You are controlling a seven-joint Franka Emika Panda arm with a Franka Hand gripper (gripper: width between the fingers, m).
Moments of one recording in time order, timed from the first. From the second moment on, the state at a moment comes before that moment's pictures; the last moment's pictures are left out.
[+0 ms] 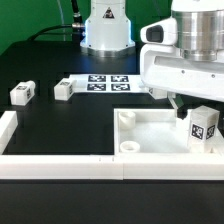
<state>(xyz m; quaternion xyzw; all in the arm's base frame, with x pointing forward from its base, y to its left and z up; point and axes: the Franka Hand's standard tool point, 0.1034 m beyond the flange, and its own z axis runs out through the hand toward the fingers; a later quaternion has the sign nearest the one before) 0.676 0.100 0.076 -0.93 0.35 -0.02 0.06</state>
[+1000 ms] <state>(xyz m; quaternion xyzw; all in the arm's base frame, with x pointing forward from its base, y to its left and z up) 0.676 0.105 0.075 -0.99 -0.11 -0.04 0.03</state>
